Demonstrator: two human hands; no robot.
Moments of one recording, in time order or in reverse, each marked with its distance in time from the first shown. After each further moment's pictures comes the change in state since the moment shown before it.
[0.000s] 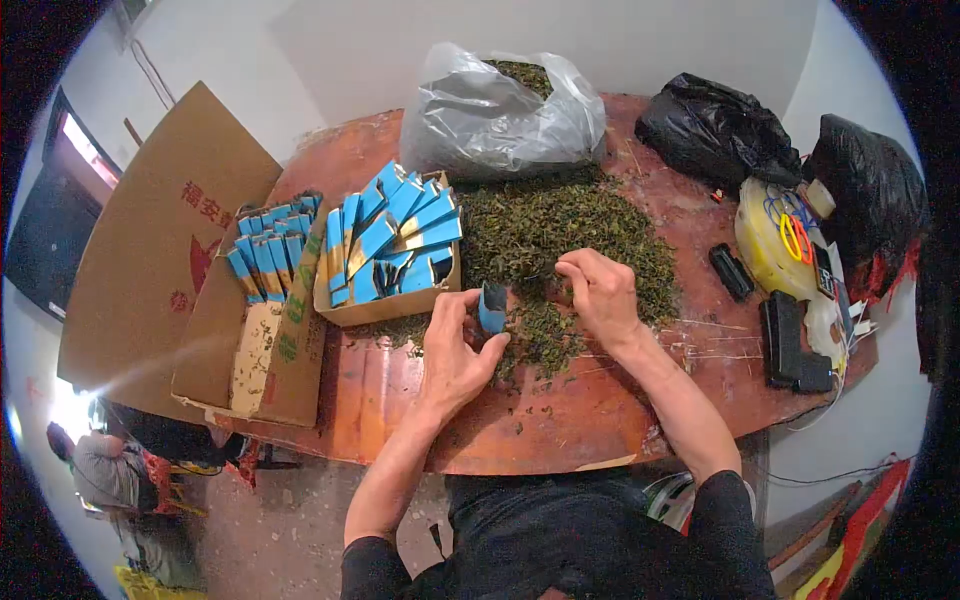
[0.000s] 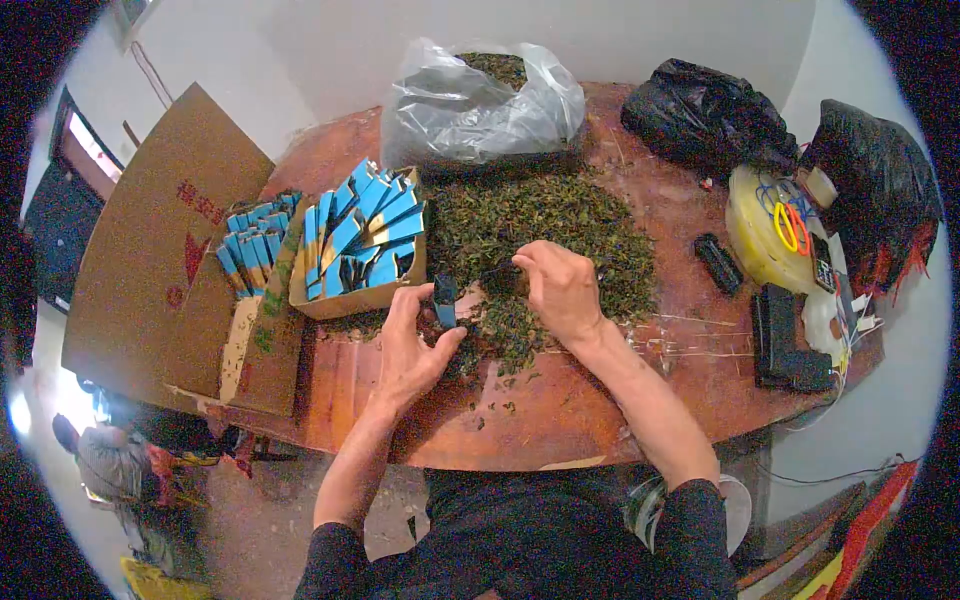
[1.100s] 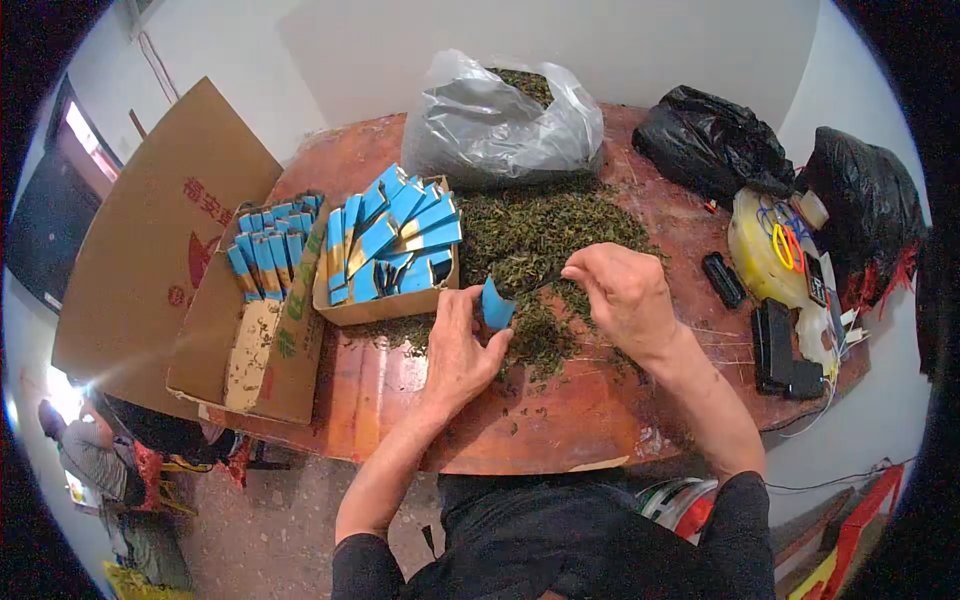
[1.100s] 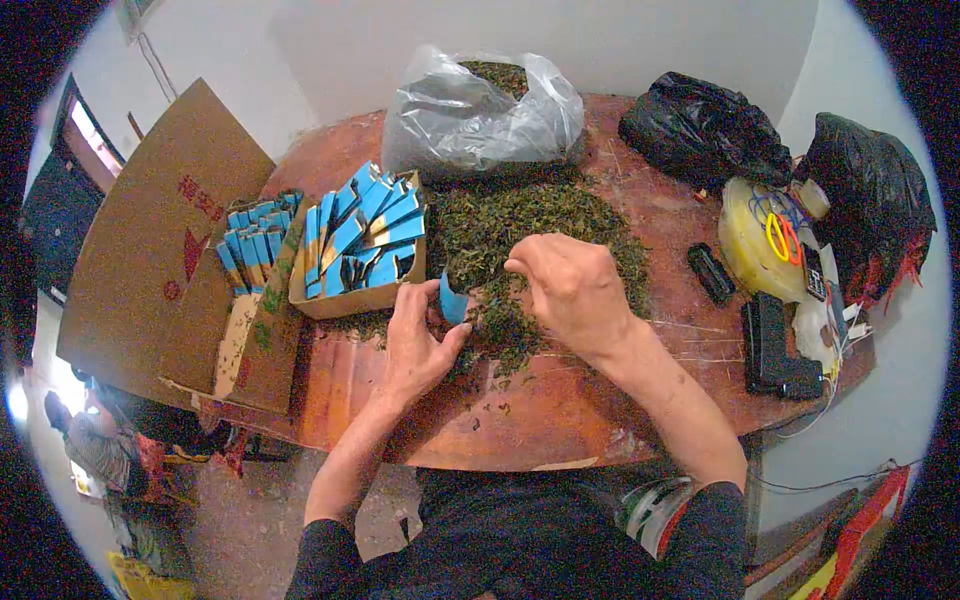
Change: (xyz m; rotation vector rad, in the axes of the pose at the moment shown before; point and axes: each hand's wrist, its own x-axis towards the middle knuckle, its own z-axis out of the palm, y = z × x) left_hand 0.004 0.004 0.009 0.026 -0.017 -0.014; right_hand 0.040 -0.059 -0.064 -0.061 -0.113 -0.250
